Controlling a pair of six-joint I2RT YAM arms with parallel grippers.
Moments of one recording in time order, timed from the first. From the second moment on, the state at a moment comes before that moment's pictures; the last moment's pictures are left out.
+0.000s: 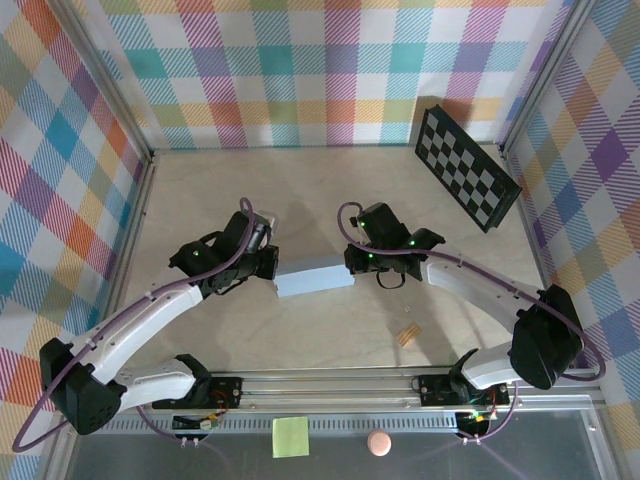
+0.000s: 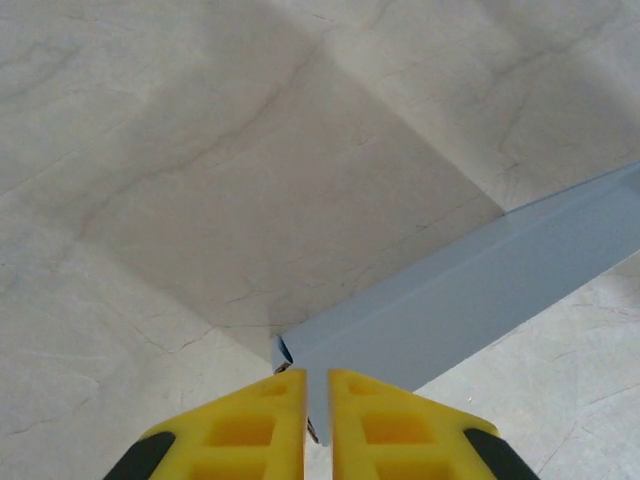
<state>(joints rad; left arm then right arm) -0.66 1.15 1.05 -0.80 -0.15 -0.36 0.73 1.40 1.05 -0.58 -0.10 0.46</state>
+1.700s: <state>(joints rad) -0.64 1.19 1.00 -0.82 -0.03 -0.40 0.71 1.45 1.12 -0.65 -0.06 0.43</state>
